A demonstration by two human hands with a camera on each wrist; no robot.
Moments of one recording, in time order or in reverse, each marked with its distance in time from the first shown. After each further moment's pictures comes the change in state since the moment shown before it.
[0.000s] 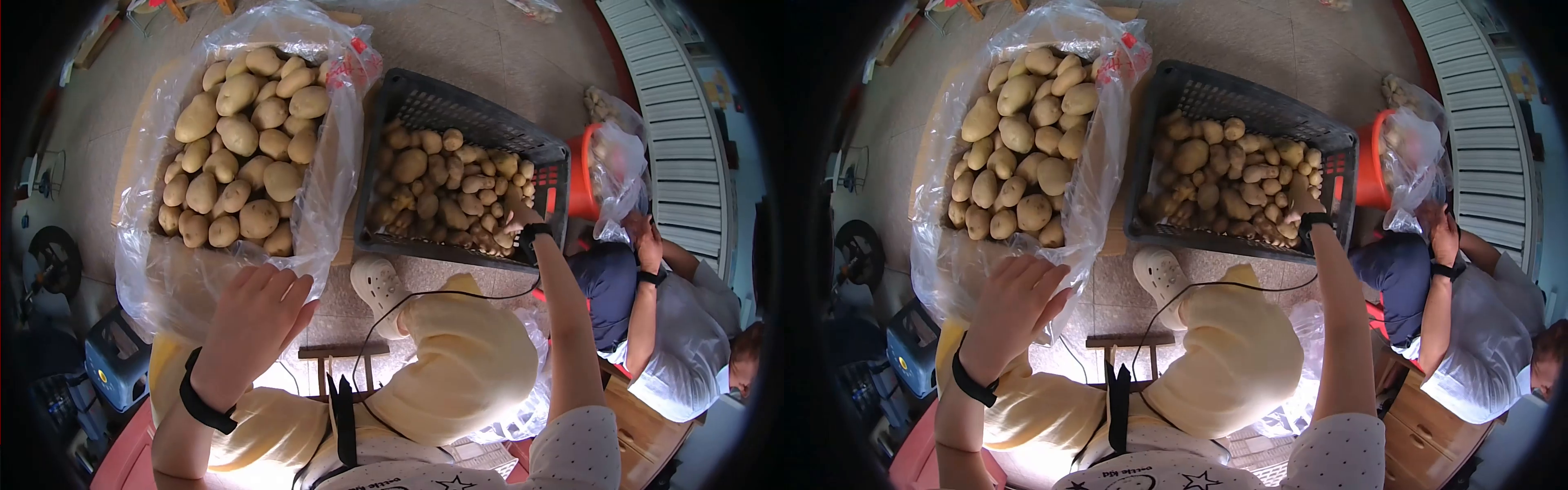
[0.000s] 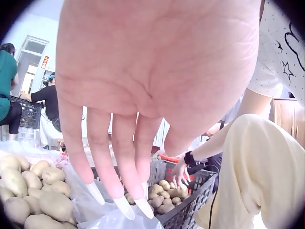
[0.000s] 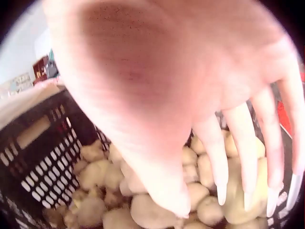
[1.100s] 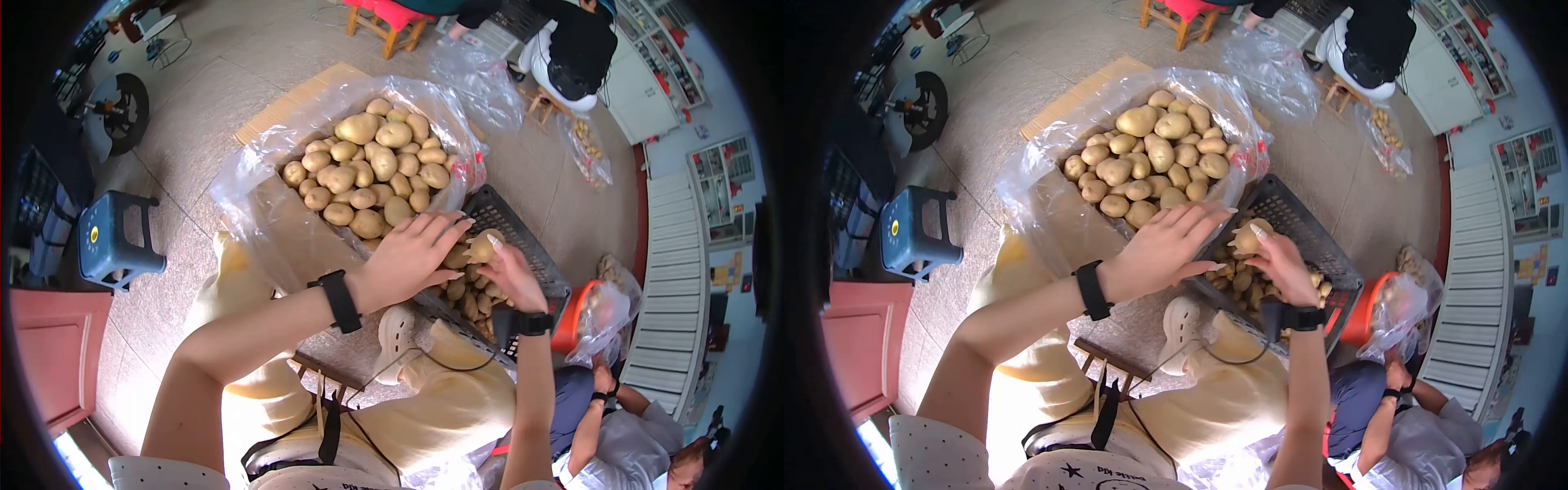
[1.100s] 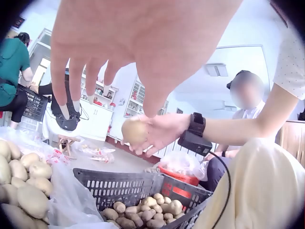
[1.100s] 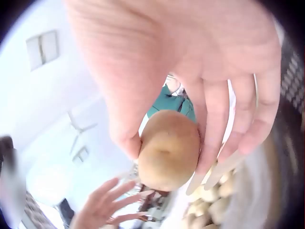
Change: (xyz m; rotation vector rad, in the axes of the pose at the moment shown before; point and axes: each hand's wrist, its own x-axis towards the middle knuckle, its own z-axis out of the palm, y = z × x) left_hand 0.008 0.012 0.001 -0.152 0.754 -0.072; right_hand -0.204 -0.265 -0.167 1.303 -0.430 -0.672
